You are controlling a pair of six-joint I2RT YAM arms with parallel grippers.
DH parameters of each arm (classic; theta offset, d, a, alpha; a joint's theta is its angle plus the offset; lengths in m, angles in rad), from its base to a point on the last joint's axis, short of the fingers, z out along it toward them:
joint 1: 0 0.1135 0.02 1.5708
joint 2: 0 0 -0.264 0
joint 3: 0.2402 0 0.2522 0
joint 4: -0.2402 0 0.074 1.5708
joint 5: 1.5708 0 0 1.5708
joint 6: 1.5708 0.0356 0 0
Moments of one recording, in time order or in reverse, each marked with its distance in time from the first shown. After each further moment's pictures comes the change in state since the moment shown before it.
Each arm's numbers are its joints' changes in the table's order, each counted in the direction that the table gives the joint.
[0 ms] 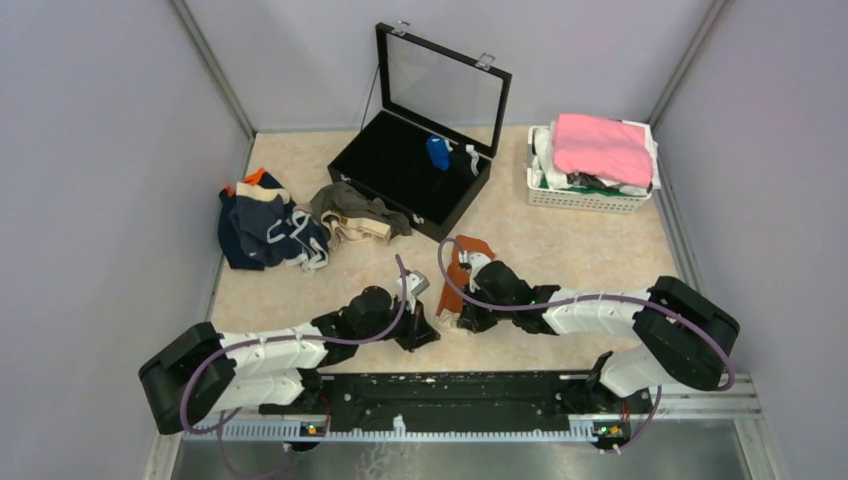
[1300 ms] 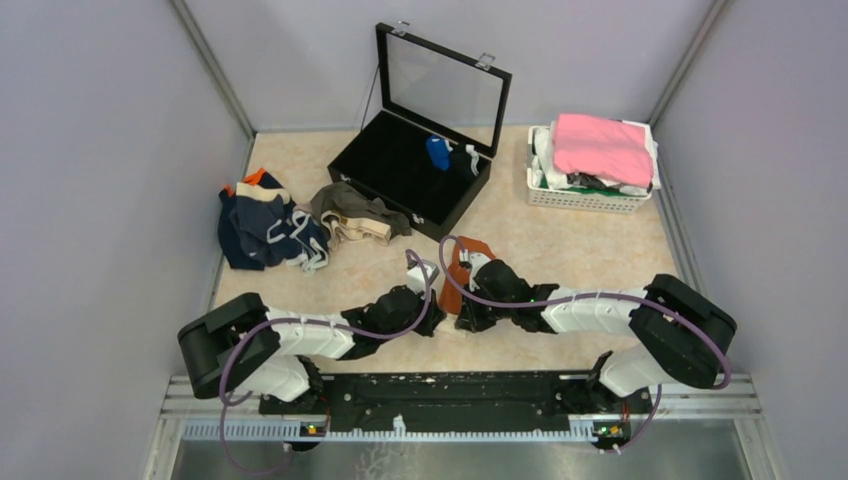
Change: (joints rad) left arm -0.106 -0.259 0.107 0.146 -0.396 -0.038; right arm -0.009 -0.023 0.008 0.008 -0.051 0.047
